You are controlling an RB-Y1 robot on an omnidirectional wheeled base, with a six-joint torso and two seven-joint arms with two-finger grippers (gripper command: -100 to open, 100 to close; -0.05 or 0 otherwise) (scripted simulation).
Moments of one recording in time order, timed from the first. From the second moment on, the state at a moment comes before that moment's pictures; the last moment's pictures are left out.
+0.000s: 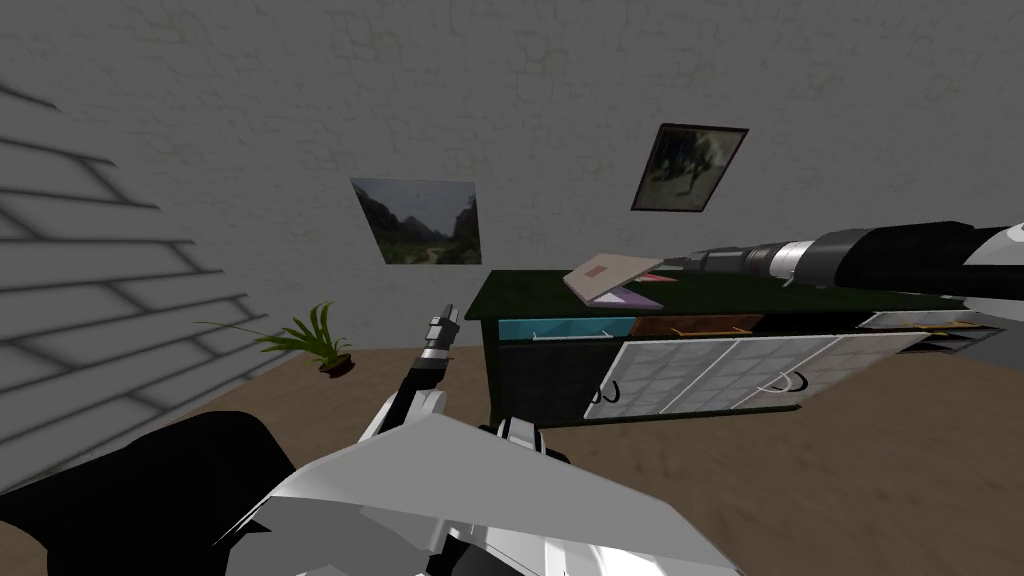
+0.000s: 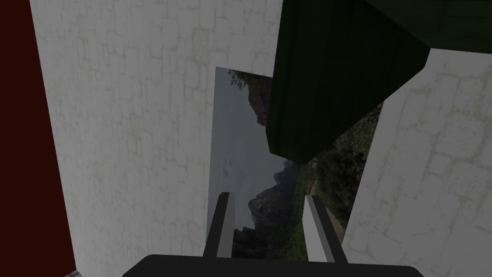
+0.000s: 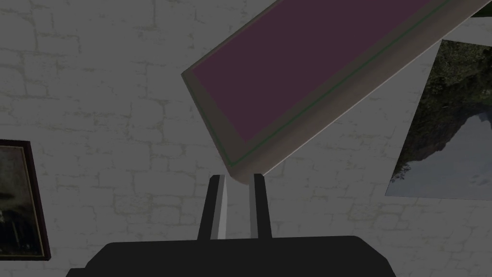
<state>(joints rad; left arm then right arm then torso) 0.52 0.00 0.05 -2.24 0.00 -0.36 0.11 0.33 -1.98 -0.35 -1.52 0.11 -0.43 -0.34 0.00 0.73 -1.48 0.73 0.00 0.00</state>
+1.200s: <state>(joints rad) 0.52 0.00 0.05 -2.24 0.00 -0.36 0.11 0.34 -2.03 -0.36 -1.50 0.02 -0.46 -0.41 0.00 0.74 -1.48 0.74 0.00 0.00</state>
